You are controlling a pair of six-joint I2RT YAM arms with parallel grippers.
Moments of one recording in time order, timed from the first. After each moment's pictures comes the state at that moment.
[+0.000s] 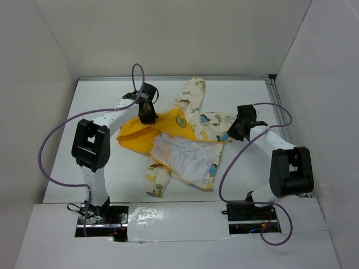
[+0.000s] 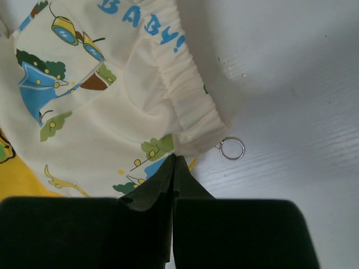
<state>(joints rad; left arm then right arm) -0.38 1.94 1.56 -0.71 -0.12 -0.70 0.10 1.48 0.86 -0.32 0.06 0.69</state>
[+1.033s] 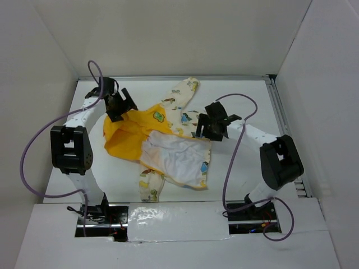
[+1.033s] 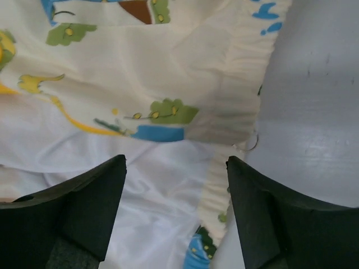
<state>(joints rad) -0.03 1.82 1.45 -0.59 0.15 -0.63 0.43 1.62 1.05 -0.40 0.03 0.62</state>
